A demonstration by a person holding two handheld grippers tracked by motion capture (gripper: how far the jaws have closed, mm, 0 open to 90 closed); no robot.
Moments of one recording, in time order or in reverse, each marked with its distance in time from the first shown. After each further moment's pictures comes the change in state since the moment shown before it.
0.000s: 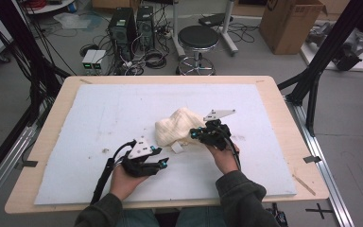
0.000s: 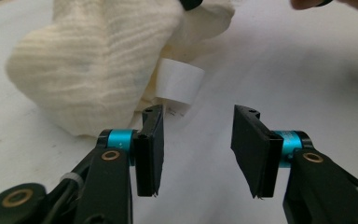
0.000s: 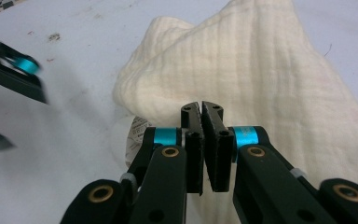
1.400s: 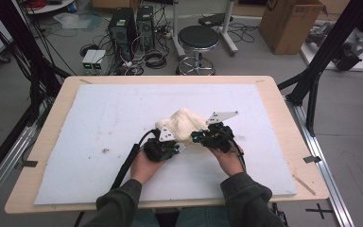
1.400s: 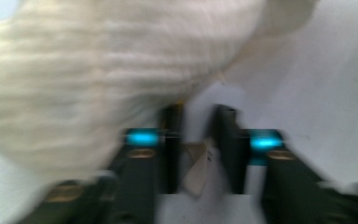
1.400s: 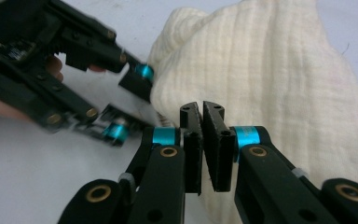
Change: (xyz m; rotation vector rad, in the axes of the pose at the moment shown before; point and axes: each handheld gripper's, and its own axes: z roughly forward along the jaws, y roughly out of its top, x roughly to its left) left arm 0.009 0.024 0.060 0.159 0.081 0.030; right arm 0.001 -0.005 -0.011 0.004 0.056 -0.052
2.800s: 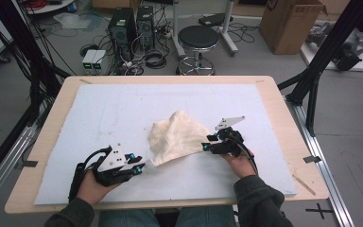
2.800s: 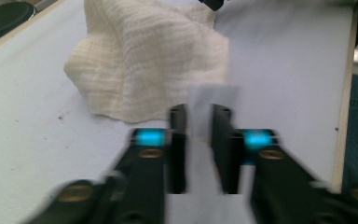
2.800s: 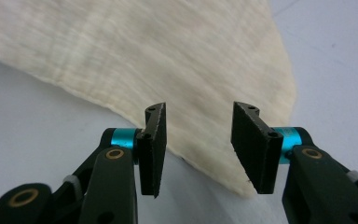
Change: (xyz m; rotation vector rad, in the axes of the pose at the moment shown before) left arm 0.012 -0.064 -0.132 -0.157 -0.107 0.124; right arm -0.028 -0.037 -0.004 0.130 -0.051 0.008
